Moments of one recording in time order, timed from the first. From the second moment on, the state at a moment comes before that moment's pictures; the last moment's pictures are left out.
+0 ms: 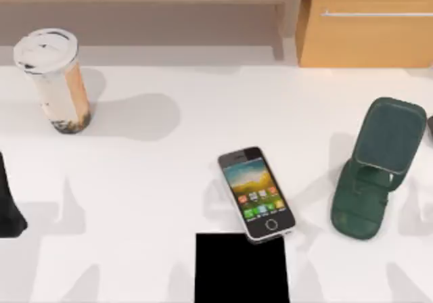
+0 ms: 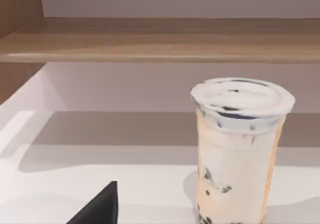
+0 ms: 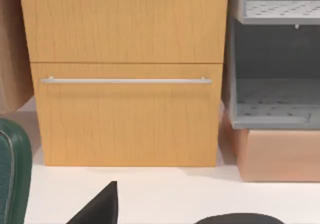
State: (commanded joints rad) left arm 0.00 0.00 0.00 0.00 0.00 0.00; right arm 0.00 0.00 0.00 0.00 0.00 0.00
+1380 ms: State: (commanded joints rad) left arm 0.00 0.00 0.00 0.00 0.00 0.00; right arm -0.10 1.78 1.53 -1.00 0.00 -1.34
